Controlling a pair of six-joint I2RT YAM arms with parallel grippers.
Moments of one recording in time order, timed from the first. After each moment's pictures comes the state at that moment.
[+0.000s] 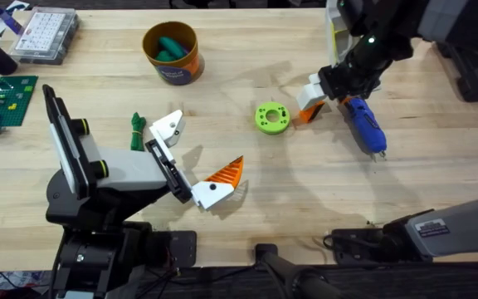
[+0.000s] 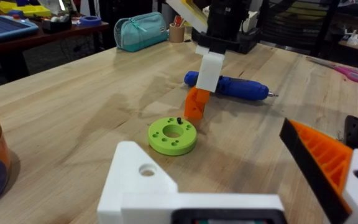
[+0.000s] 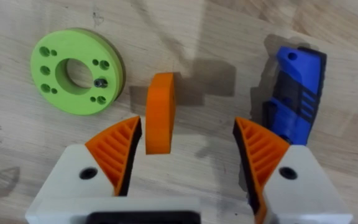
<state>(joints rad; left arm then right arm) -0.06 0.00 0.00 -0.07 0.92 -0.02 0.26 1.67 1.27 -1.05 -0.03 0.00</state>
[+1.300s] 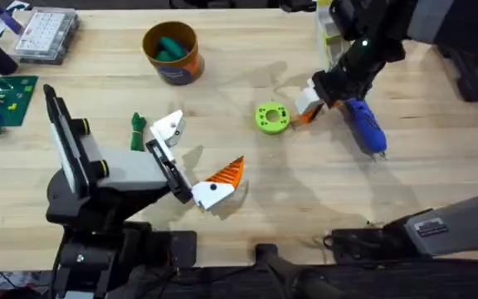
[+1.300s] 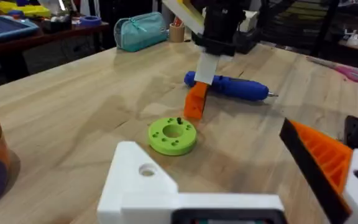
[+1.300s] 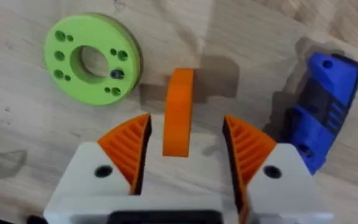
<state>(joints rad) -0.06 0.00 0.00 -0.07 0.92 -0.02 0.27 1.70 1.27 -1.05 -0.08 -0.05</state>
